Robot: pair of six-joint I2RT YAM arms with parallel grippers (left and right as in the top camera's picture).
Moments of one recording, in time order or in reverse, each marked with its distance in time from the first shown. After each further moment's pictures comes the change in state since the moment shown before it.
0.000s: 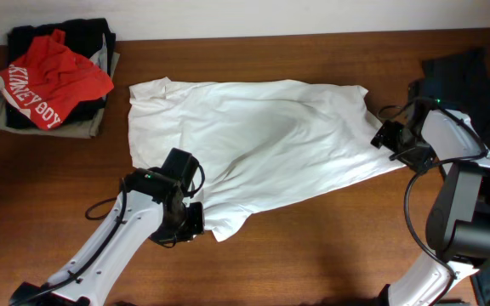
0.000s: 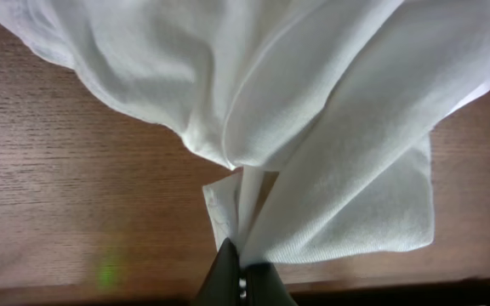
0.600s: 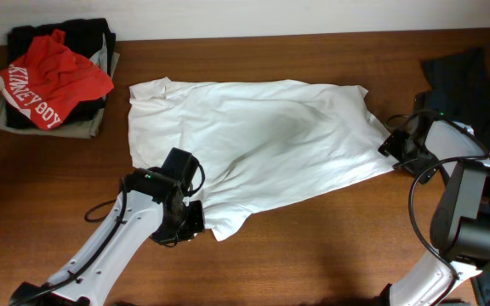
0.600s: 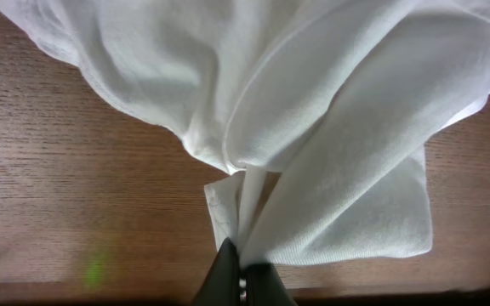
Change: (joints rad) left arm 0.000 0.000 0.000 0.009 0.000 -0.056; right arm -0.050 0.002 -0.110 0.138 0.028 0.055
